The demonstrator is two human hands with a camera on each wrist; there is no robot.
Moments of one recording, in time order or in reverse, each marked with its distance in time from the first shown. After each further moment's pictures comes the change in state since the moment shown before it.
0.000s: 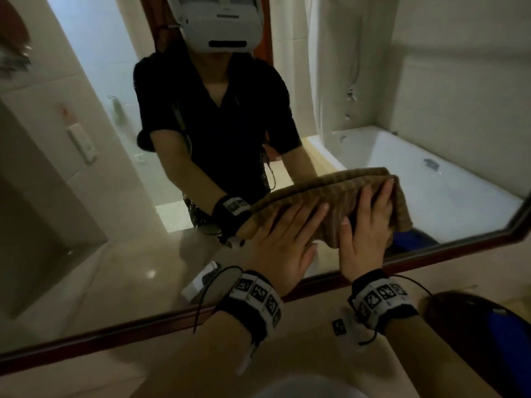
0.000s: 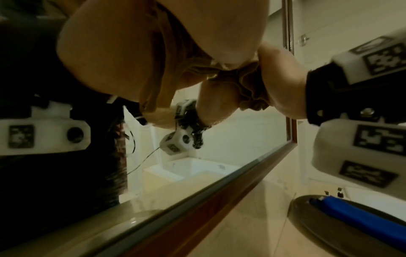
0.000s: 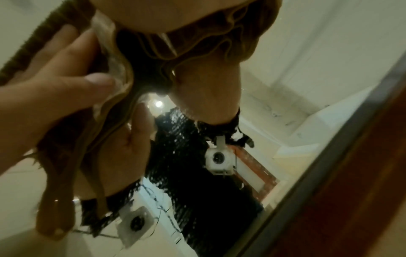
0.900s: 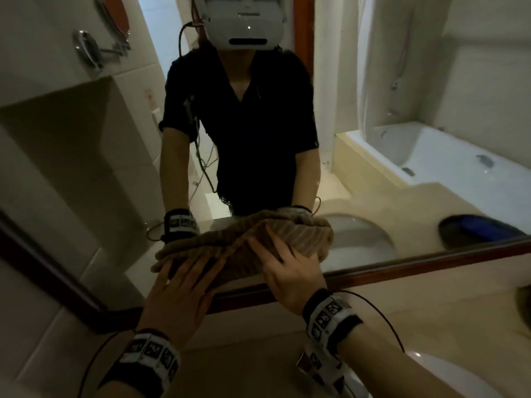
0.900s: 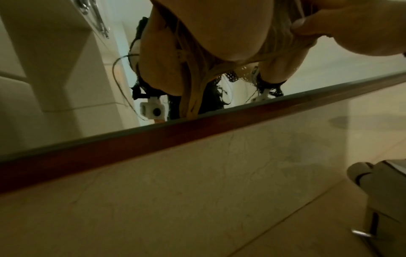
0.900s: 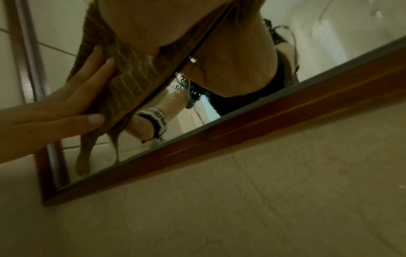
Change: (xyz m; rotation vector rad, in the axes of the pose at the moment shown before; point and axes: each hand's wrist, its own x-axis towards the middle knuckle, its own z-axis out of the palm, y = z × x) left_hand -0.318 -0.289 -0.009 0.206 -0.243 -0.230; right_hand -0.146 -0.282 0.136 0.003 -0.303 -0.580
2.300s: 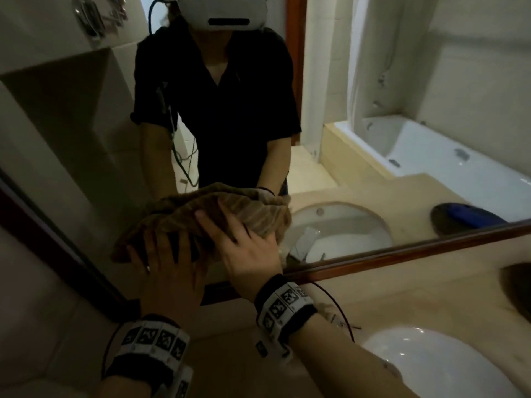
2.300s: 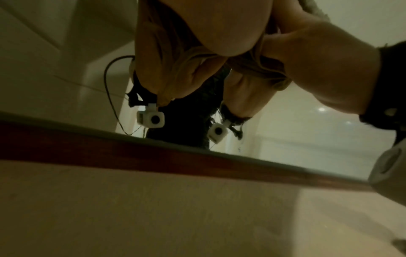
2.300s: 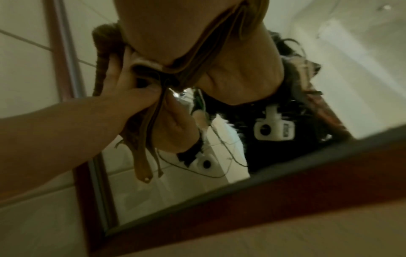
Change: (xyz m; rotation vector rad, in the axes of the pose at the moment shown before) left_hand -0.004 -0.048 0.004 -0.102 0.286 -0.302; right_hand 0.070 -0.120 0.028 0.003 0.007 0.044
